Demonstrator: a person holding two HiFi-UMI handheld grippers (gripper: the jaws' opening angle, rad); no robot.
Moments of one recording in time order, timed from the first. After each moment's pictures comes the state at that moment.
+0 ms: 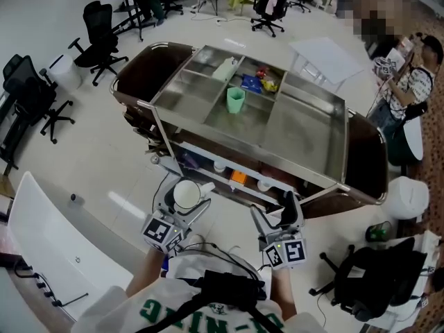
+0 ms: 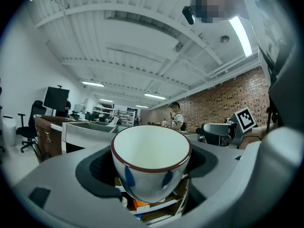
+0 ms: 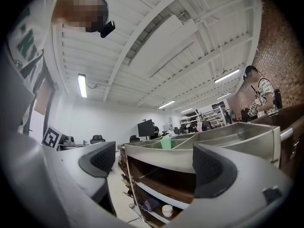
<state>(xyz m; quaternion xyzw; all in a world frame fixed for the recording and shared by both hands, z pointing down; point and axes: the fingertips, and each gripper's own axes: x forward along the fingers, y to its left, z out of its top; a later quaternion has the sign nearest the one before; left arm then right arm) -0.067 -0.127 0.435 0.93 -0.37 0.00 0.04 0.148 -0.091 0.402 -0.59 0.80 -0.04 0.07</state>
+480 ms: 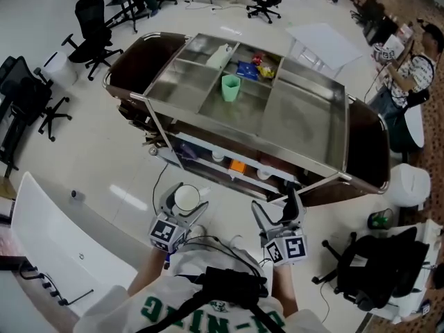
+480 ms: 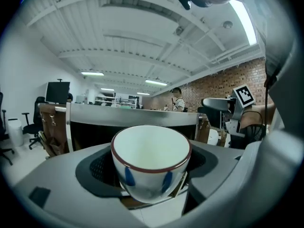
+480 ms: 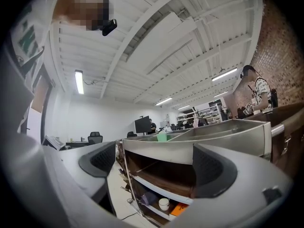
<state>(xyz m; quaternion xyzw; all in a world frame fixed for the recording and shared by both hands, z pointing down) -0.057 -0.105 0.495 0.92 -0.37 0.08 0.09 0.159 -0.080 0.422 -0.60 0.79 -0.06 0.05</state>
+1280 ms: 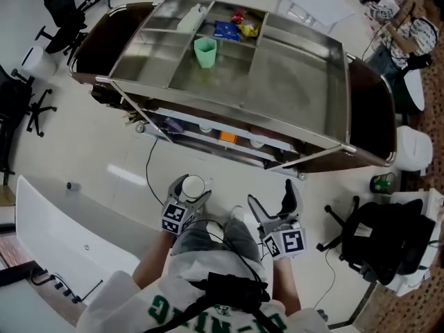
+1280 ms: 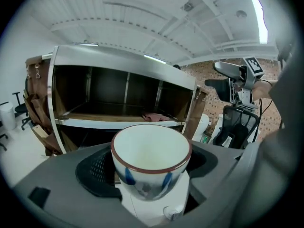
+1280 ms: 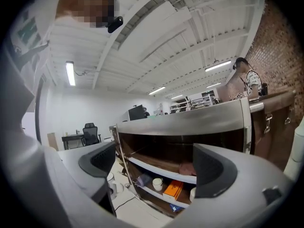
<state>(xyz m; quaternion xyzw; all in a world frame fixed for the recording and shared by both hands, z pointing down) -0.006 -0.091 0.671 0.92 -0.30 0.20 0.16 0.189 -0.054 0.499 -0.63 0.77 -0.11 0.00</state>
